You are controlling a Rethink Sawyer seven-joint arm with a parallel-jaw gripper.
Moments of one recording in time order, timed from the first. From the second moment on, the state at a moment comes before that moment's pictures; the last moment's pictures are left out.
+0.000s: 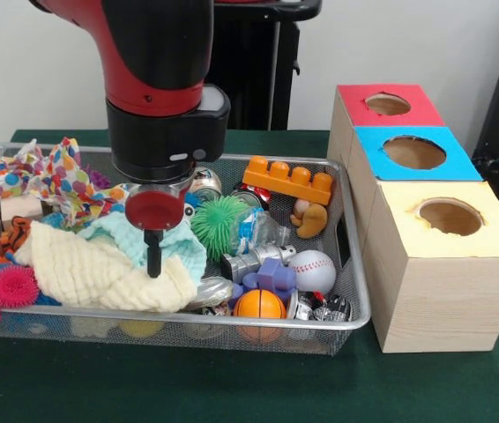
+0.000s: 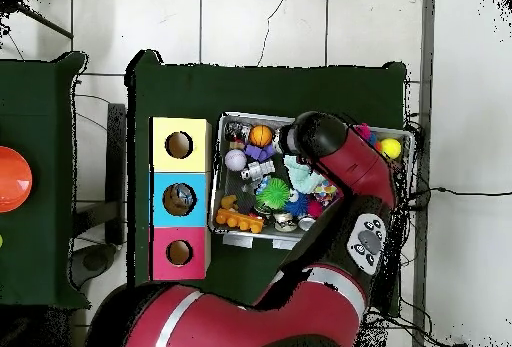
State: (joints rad) arm -0.10 -0.24 -0.49 1.30 0.64 0.68 2.50
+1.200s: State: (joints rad) arm -0.13 -0.33 -0.48 1.29 0.49 0.68 2.50
